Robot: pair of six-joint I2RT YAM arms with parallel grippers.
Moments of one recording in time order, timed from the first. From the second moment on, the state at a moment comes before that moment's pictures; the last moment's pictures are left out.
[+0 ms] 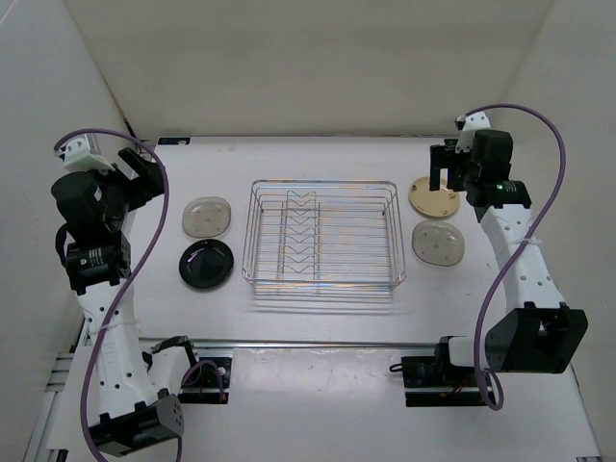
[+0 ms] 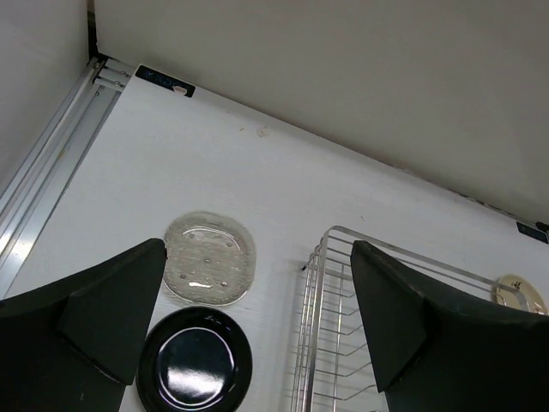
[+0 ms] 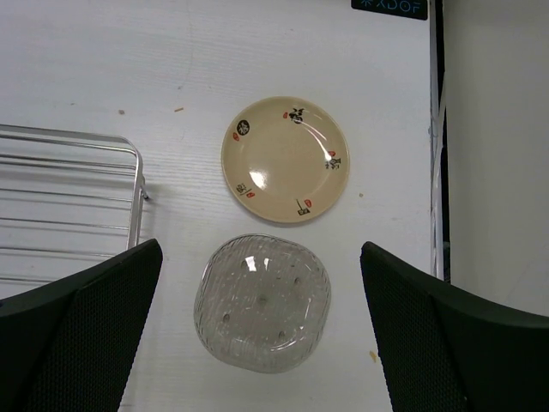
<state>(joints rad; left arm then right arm) 0.30 0.90 1.23 -0.49 0.23 -0.33 0.03 1.32 1.31 -0.51 0.02 -0.14</state>
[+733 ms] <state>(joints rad) 0.30 0.93 1.17 -0.47 0.37 -0.12 0.01 1.32 1.28 -0.50 0.08 -0.25</state>
